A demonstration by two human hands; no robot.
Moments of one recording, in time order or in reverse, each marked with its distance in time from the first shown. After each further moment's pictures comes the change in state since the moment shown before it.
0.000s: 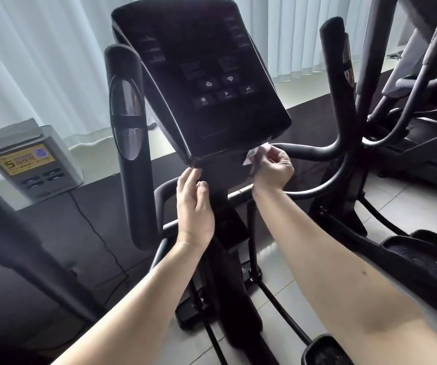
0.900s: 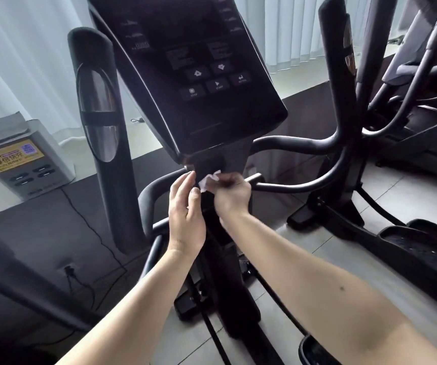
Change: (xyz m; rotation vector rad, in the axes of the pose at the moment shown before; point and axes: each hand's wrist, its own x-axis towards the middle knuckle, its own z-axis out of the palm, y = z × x) left_hand -0.003 -0.023 0.000 0.043 -0.033 0.045; right_hand -0.055 0.051 -0.011 -0.114 -0.335 0.283
